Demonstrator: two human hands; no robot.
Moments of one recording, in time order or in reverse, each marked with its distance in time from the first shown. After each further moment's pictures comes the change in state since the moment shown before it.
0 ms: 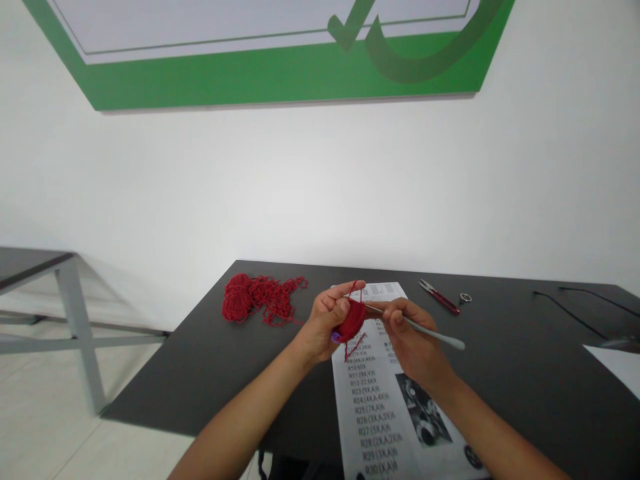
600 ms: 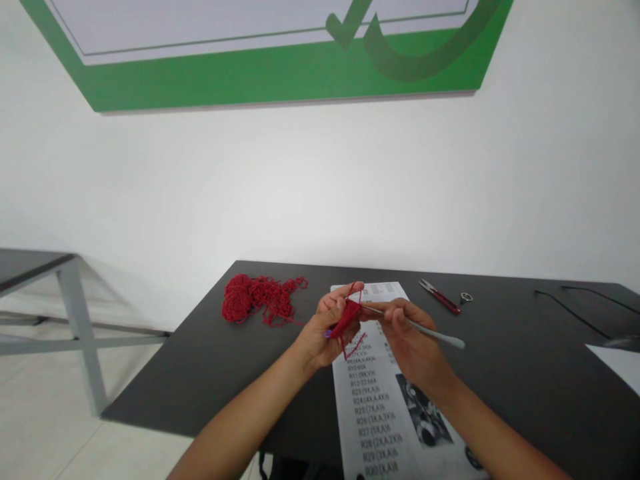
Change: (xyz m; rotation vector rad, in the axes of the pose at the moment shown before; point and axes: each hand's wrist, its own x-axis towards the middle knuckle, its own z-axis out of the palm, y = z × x) left_hand -0.002 -0.004 -0.001 -0.127 -0.017 -0.063; right_hand 0.000 -0.005 0.006 0.054 0.033 0.023
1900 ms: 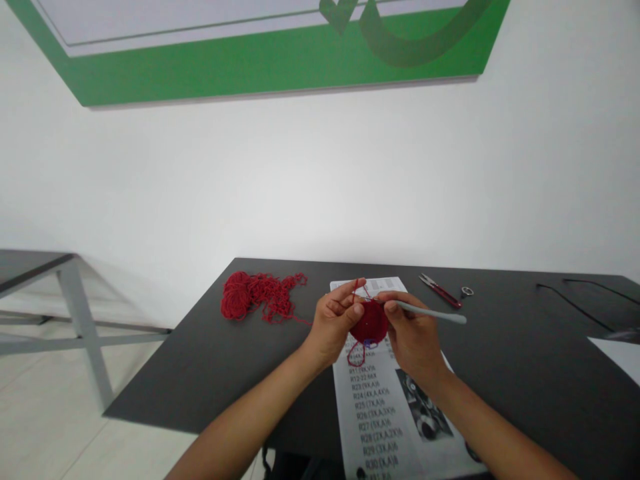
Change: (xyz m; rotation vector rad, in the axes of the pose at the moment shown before) left_hand 0.005 -0.021 0.000 0.235 0.089 0.172; right_hand 0.005 0.025 -0.014 -0.197 0.282 -0.153
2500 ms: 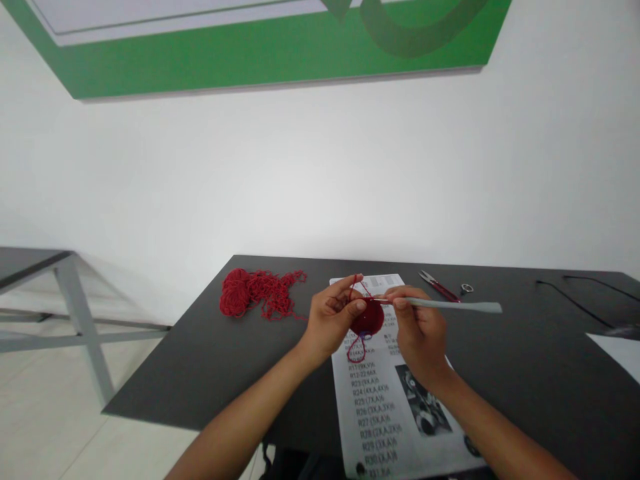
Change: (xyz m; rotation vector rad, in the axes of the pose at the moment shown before) left_hand 0.006 0.009 -0.002 0.260 0.004 0.130; right_hand 0.001 -0.025 0.000 -0.463 0.014 -0.378
